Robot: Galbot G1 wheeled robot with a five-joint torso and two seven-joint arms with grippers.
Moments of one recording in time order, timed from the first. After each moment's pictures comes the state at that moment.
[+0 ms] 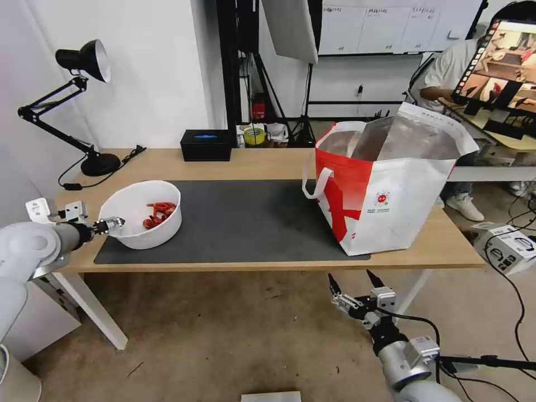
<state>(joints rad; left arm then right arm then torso) 0.94 -0.65 -0.52 -1.67 -1.41 0.73 -0.48 -1.68 1.10 0.38 2.16 0.40 0.04 0.16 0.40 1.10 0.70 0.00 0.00</state>
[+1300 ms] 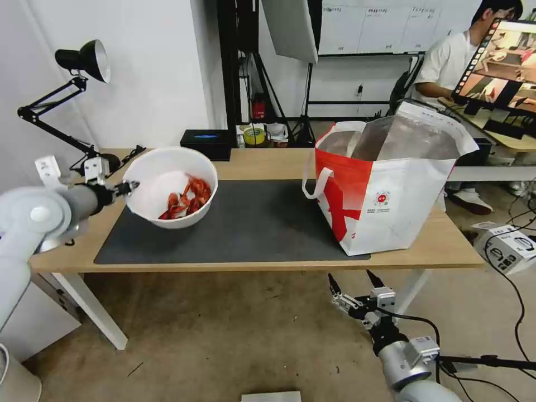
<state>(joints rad) 0.69 -0.65 -0.41 -1.86 -1.54 0.72 -0.54 -1.68 1.10 0.38 2.16 0.40 0.04 0.16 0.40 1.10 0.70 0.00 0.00</state>
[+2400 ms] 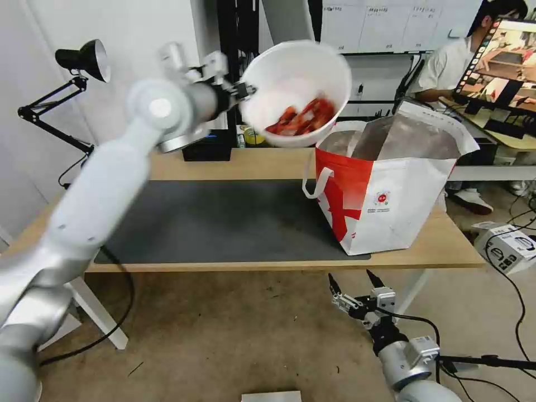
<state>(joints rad) -0.08 -1.16 0.19 -1.57 -1.62 0.48 -0.66 -1.68 1.10 0.38 2.16 0.40 0.04 0.16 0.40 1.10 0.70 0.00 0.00</state>
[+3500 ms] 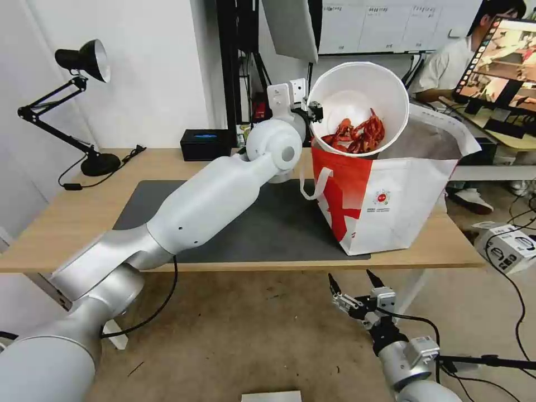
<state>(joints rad) -0.06 -1.36 0.43 -1.46 -1.28 0.30 -0.68 -1.68 1.10 0.38 2.16 0.40 0.04 0.16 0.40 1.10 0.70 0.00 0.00</state>
